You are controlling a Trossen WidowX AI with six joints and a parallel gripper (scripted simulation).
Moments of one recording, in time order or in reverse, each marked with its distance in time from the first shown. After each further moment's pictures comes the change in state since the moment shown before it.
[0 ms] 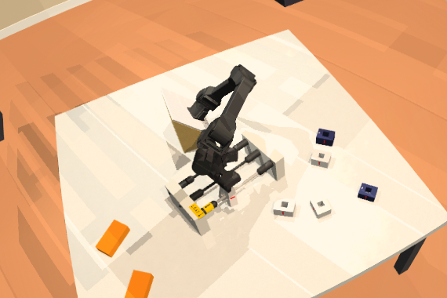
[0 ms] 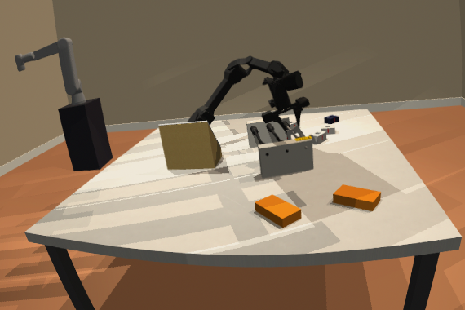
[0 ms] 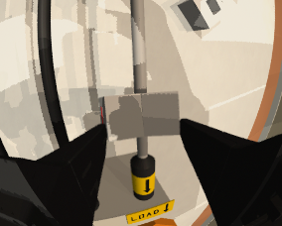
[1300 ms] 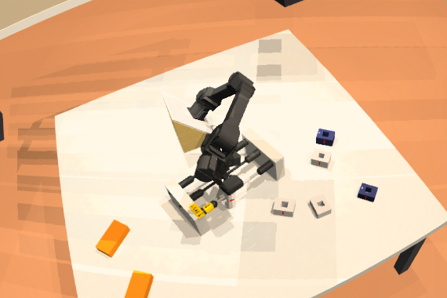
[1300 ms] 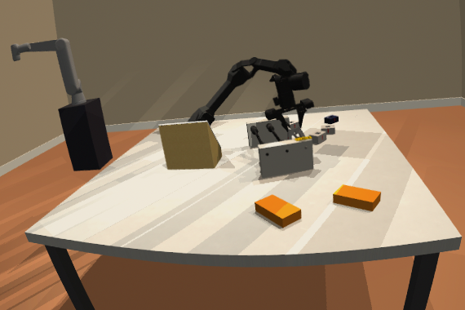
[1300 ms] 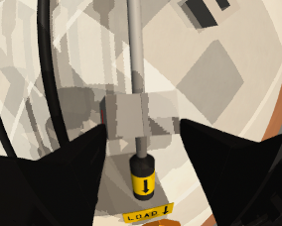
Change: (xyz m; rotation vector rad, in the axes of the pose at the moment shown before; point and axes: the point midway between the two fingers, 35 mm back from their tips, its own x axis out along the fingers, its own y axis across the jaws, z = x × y) arm 0.002 -0.009 -0.002 0.011 0.000 0.113
